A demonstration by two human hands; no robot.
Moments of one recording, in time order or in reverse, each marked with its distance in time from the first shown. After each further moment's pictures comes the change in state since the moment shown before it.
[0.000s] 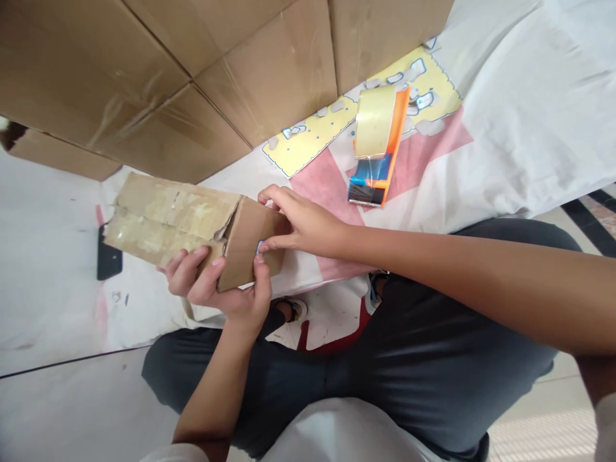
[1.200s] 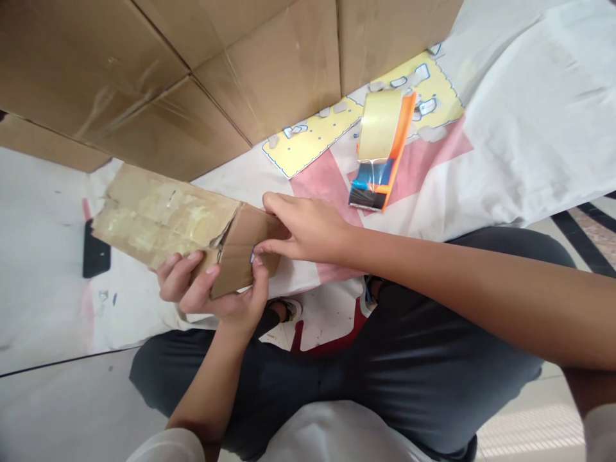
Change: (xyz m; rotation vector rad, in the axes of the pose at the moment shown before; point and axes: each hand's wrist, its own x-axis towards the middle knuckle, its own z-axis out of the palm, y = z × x) left_hand -0.005 -0.012 0.008 -0.129 0.054 0.020; right_hand -0.001 -0.012 -0.007 -0.468 -0.061 0.006
